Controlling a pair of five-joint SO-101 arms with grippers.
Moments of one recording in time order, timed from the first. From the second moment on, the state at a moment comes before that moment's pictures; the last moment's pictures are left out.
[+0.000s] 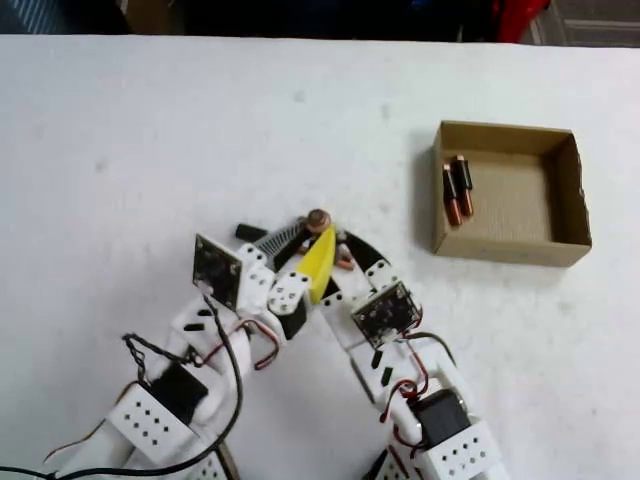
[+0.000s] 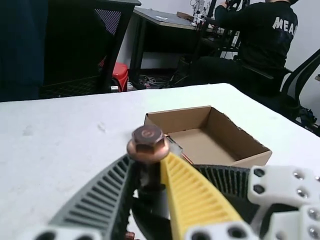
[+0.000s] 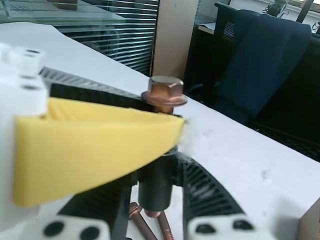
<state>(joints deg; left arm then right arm) 30.6 -75.1 87.1 2.7 13.6 -30.4 -102.4 96.4 20.9 15.3</state>
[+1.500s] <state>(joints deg) 15.6 -80.8 84.8 8.7 13.4 -23.9 -102.4 96.4 24.6 15.6</state>
